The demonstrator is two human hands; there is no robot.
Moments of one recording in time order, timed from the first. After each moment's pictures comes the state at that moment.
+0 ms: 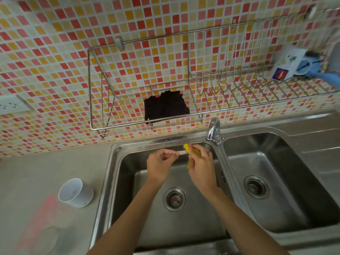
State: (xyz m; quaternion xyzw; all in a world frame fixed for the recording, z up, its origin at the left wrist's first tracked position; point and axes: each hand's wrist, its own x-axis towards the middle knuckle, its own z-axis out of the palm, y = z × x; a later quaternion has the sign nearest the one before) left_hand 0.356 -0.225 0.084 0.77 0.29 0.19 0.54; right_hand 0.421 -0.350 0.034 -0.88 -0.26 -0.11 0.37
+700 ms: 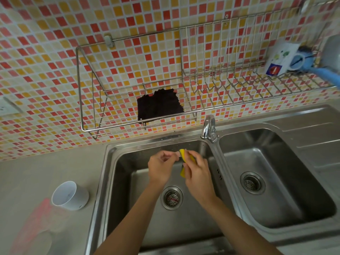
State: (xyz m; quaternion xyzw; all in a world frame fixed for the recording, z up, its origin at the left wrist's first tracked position) left_hand 0.366 -0.242 0.071 0.72 0.31 0.19 0.59; right_hand 0.400 -0.363 0.020 -0.86 -0.29 -0.11 0.41
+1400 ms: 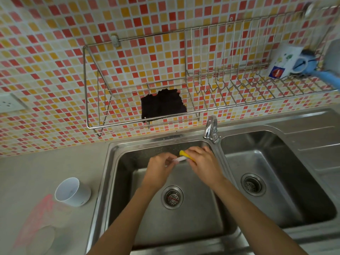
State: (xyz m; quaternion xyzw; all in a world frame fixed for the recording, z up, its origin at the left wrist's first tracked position) left_hand 0.345 -0.221 0.076 0.92 0.13 0.13 0.34; right_hand 0.452 -0.371 0.025 -0.87 -0.40 -0.13 0.25
